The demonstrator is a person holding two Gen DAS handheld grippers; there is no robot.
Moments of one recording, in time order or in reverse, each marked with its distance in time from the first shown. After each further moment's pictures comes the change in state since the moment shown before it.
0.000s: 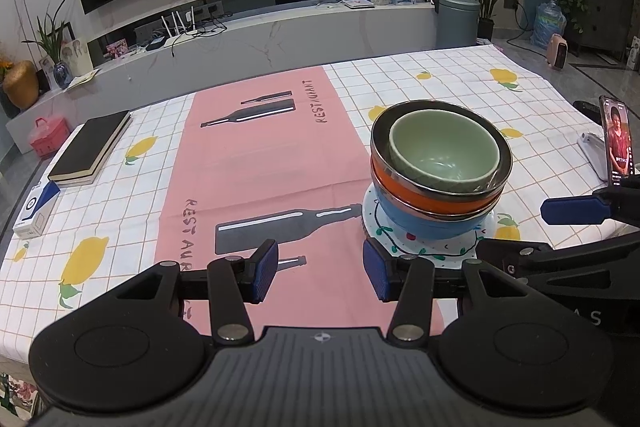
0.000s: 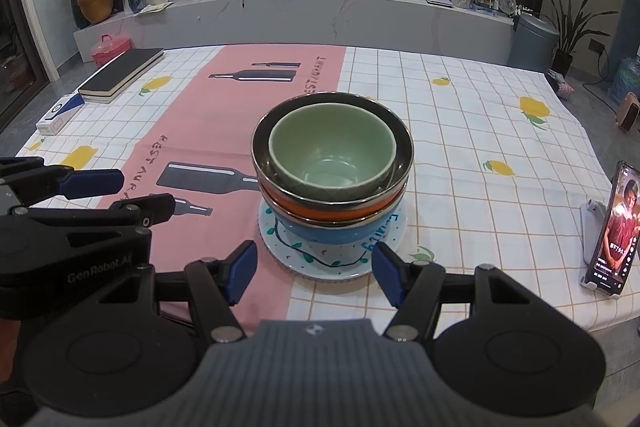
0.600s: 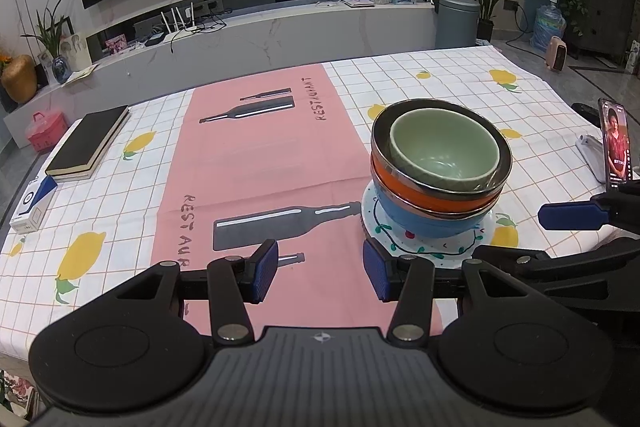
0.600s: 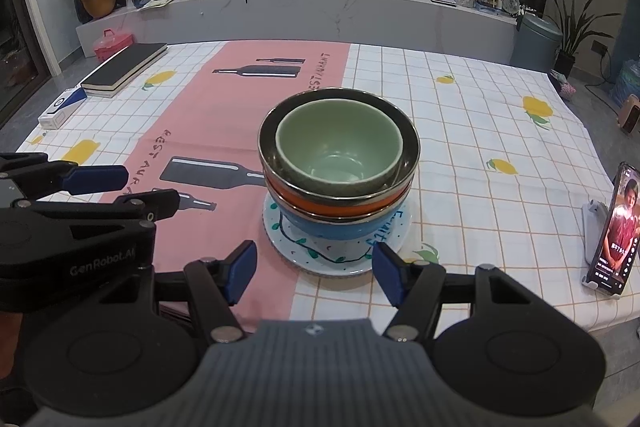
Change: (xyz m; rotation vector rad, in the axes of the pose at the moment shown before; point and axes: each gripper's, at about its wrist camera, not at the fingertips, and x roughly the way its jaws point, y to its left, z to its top) left arm 0.000 0.004 -0.001 -0.013 0.008 -0.012; right arm 0.000 0.004 -0.002 -0.011 0.011 0.004
